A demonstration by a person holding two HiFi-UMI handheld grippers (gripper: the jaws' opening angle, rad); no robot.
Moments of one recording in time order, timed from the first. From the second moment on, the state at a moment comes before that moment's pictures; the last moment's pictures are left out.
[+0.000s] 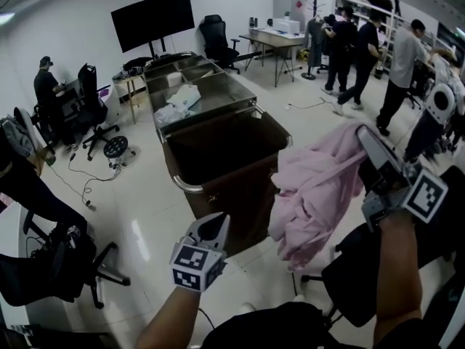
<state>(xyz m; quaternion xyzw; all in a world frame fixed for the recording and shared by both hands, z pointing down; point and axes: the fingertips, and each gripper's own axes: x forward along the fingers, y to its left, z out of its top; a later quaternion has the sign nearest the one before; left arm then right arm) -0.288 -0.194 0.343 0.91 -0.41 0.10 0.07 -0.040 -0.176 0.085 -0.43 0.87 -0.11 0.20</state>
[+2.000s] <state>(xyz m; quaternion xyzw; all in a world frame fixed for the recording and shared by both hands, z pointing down) -0.367 -0.385 0.300 0.78 -0.61 0.12 0.06 -0.302 -0.571 0.329 -0.29 0.92 -0.22 -0.15</state>
